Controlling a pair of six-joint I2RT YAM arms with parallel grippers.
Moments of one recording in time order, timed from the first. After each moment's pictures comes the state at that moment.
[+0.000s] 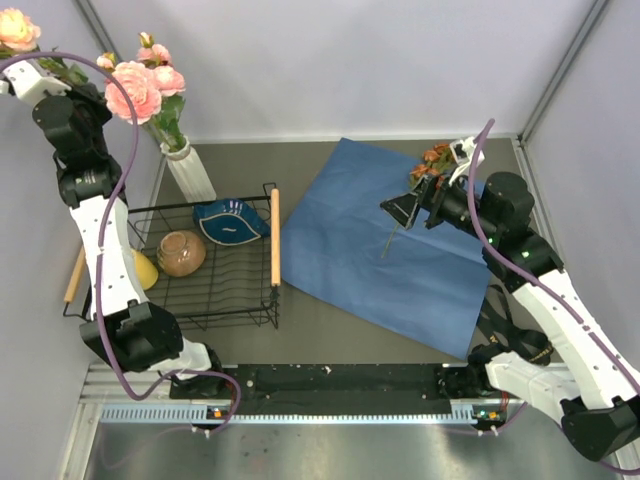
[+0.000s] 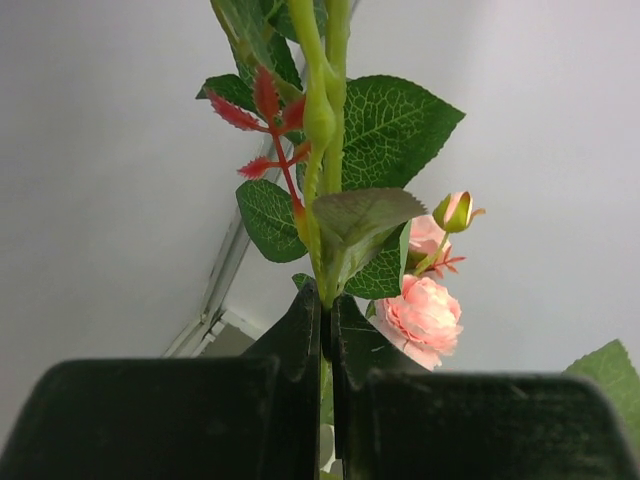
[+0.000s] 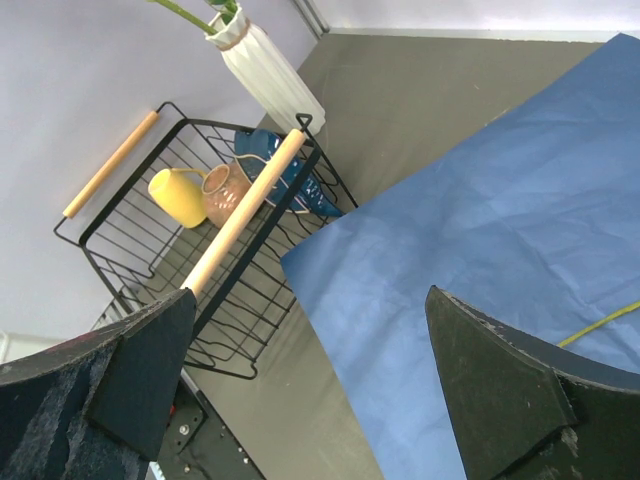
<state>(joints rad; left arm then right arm) 0.39 1.44 1.67 -0.04 -0.03 -0.47 0.41 0.95 1.07 -0.25 -0.39 0.47</state>
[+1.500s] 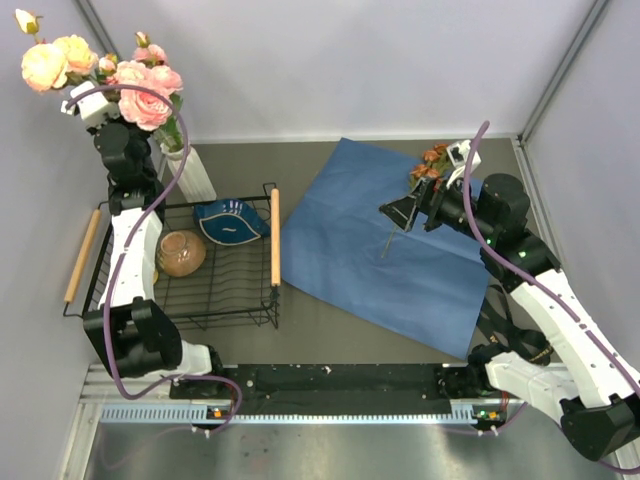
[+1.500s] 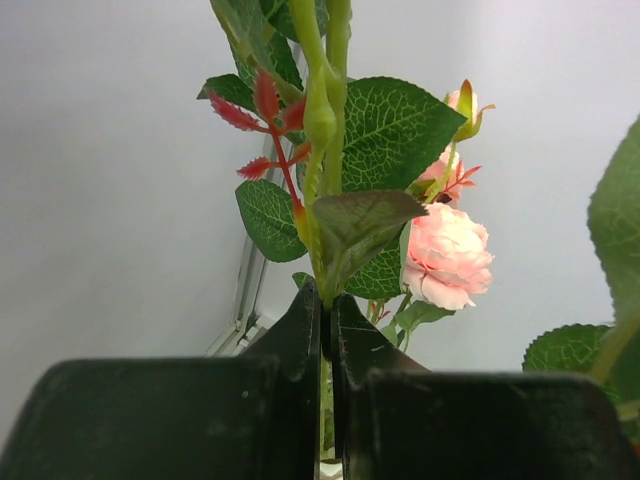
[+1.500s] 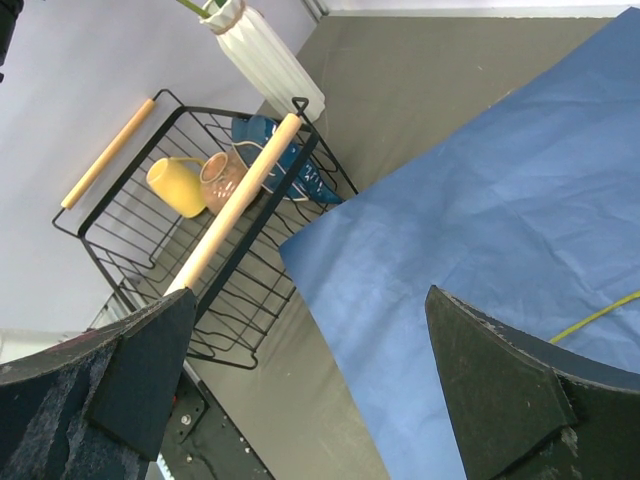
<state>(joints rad) 0.21 1.39 1.31 0.34 -0.24 -0.25 0.40 0.95 1.04 -0.25 -0.40 0.47</state>
